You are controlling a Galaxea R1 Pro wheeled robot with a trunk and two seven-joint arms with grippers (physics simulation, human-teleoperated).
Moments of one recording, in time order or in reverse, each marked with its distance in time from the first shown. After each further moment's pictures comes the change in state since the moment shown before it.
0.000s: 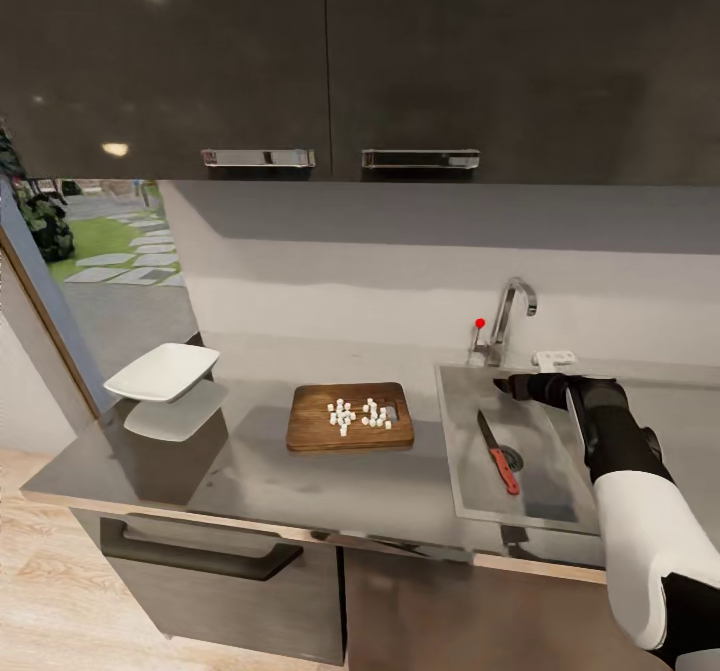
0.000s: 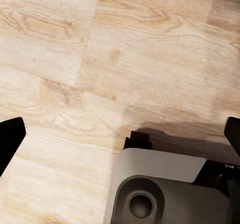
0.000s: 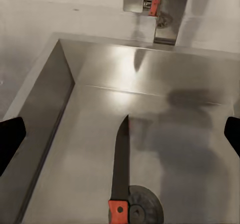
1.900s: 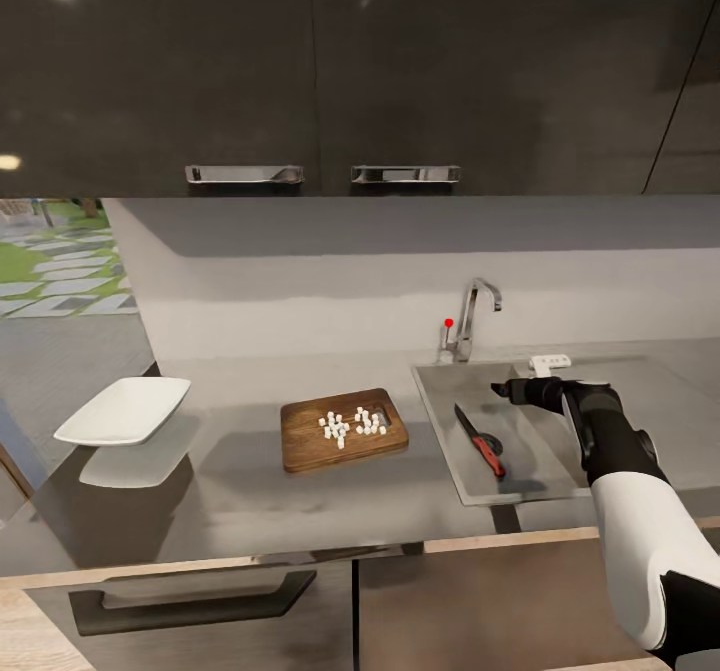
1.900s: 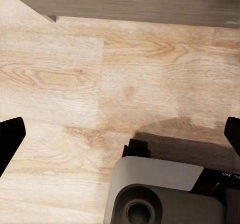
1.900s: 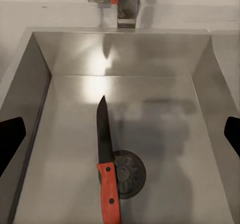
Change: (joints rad) left arm 0.000 0.000 -0.001 0.001 0.000 0.002 0.000; right arm 0.000 0.000 0.004 0.049 0.015 -0.056 -0.003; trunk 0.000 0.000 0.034
